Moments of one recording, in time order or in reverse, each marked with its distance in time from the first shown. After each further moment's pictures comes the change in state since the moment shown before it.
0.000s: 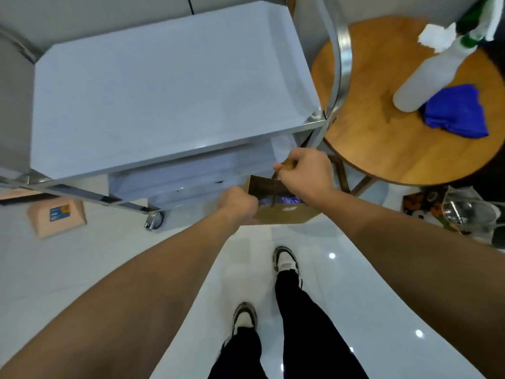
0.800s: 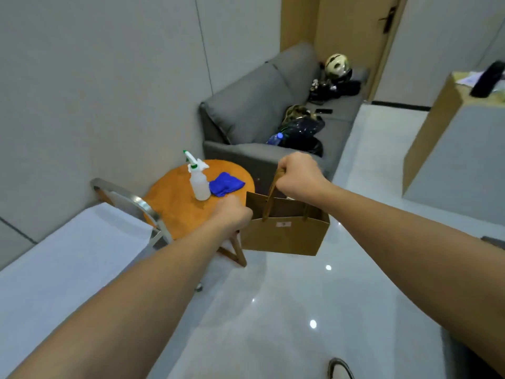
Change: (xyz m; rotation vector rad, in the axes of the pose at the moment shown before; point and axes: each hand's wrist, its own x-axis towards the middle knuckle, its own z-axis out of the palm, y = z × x) left_hand -0.366 0.091 0.099 0.711 -0.192 1.015; right_hand -0.371 0.015 -0.308 0.011 0.665 0.367
